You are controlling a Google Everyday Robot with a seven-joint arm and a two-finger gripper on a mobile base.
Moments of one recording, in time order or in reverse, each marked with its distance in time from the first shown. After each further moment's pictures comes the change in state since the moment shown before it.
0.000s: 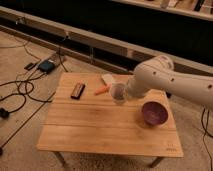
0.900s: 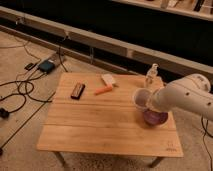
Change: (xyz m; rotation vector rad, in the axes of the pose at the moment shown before) arm -0.022 -0.111 -0.017 0.022 -0.129 0.266
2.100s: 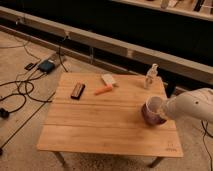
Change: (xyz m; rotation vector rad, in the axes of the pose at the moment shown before) arm -0.014 -0.060 0.064 0.017 0.041 0.221
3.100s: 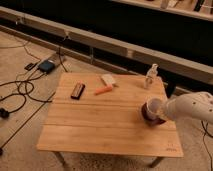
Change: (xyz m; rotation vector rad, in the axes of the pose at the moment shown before) arm -0.012 -0.012 0.033 0.010 0.020 0.050
